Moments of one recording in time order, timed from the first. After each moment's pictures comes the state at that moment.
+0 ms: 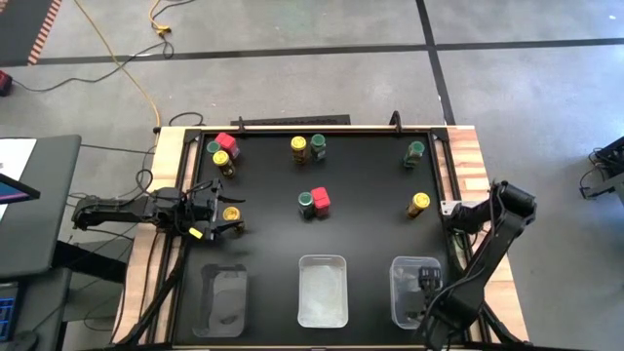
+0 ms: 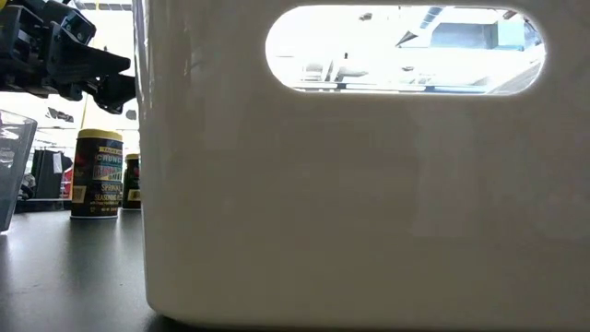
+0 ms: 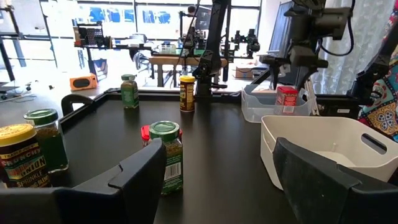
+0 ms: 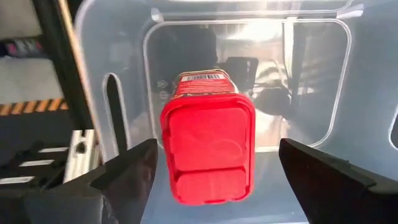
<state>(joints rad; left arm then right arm) -0.04 0.01 0.06 -0.04 -0.06 -0.02 0.99 1.68 1.30 -1.17 0.00 1.05</state>
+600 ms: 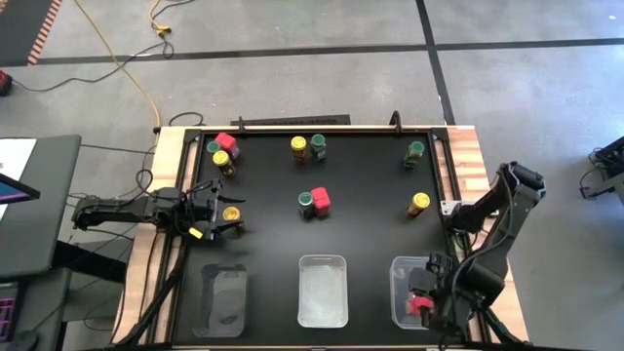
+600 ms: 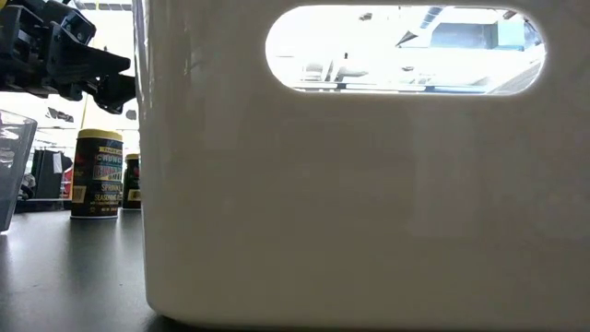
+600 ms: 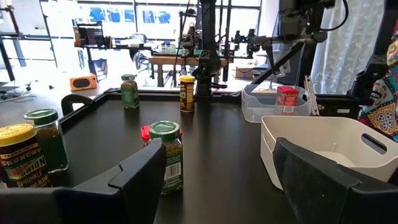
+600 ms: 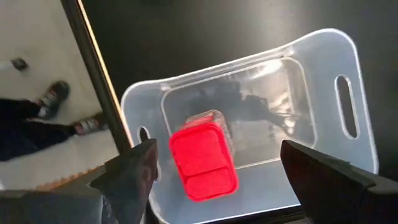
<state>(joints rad) -0.04 0.01 0.06 -0.04 -0.06 -0.02 0.99 1.48 1.30 -1.17 0.16 1.30</state>
